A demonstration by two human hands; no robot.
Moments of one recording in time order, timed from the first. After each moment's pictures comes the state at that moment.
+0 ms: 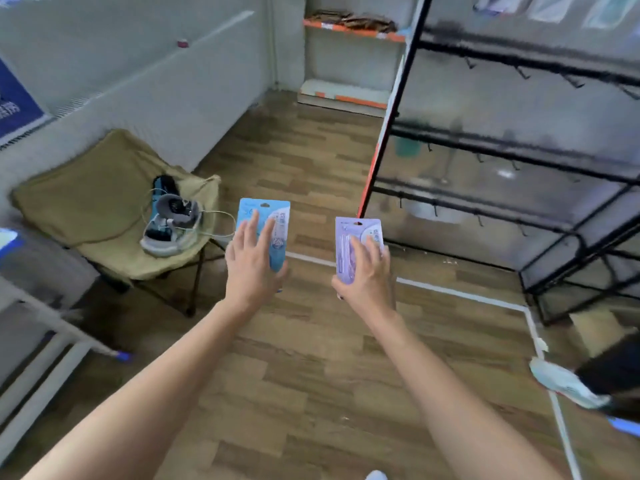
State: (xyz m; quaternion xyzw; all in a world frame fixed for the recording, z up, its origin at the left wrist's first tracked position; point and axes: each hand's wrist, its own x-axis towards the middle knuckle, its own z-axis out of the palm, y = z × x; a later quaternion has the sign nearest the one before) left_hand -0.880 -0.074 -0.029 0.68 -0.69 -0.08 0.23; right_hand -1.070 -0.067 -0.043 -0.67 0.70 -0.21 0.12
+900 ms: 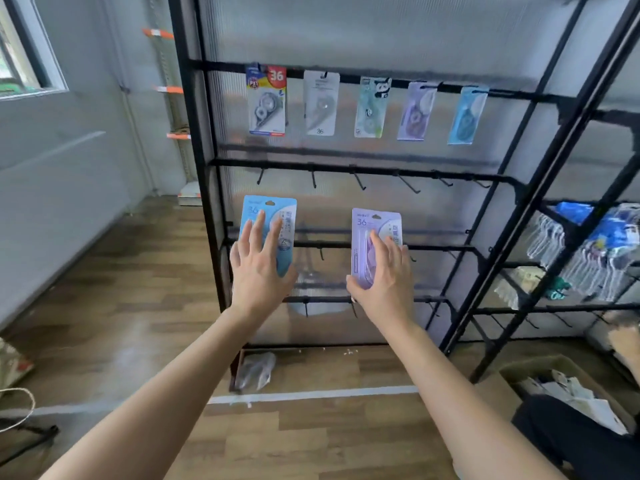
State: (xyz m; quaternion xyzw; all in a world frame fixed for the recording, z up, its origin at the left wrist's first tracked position) left_hand -1.329 -0.311 0.065 0.50 -0.79 -0.03 0.36; right_hand -1.515 -0.238 0.064 -0.58 0.74 -0.33 -0.06
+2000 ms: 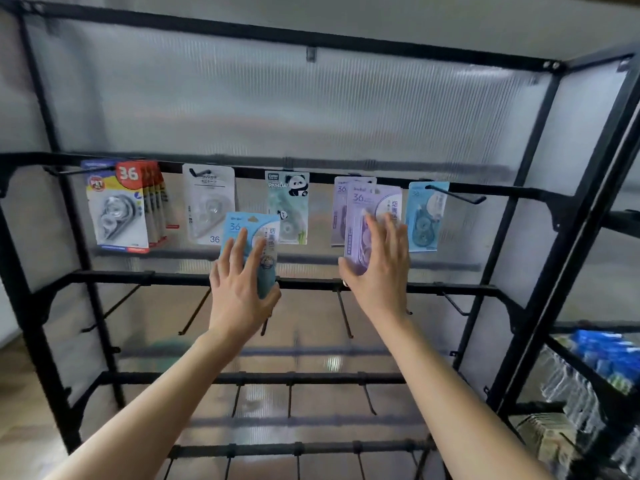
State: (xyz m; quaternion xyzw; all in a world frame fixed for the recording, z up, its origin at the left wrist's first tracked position) left_hand -1.616 -0.566 0.146 0.48 -0.77 0.03 0.42; right_hand -1.817 -0.514 0.178 -0.59 0.63 -0.47 -0.18
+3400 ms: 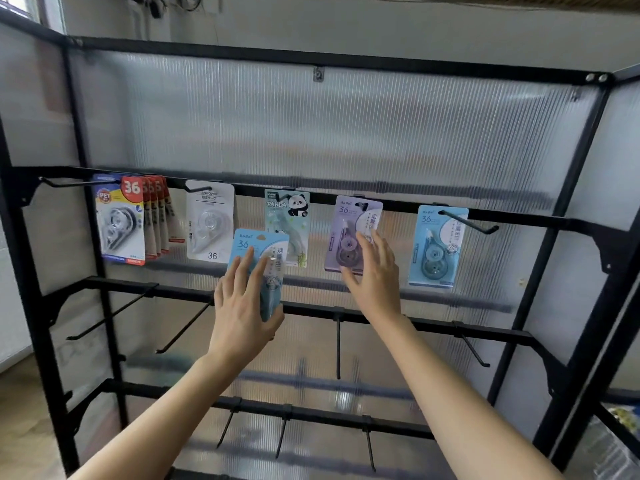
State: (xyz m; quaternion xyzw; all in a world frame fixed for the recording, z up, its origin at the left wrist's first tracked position) left_hand -1.662 -0.573 0.142 0.51 -0.75 0.05 0.43; right_hand -1.879 -0.601 0.172 -0.66 0.57 -0.45 -0.16
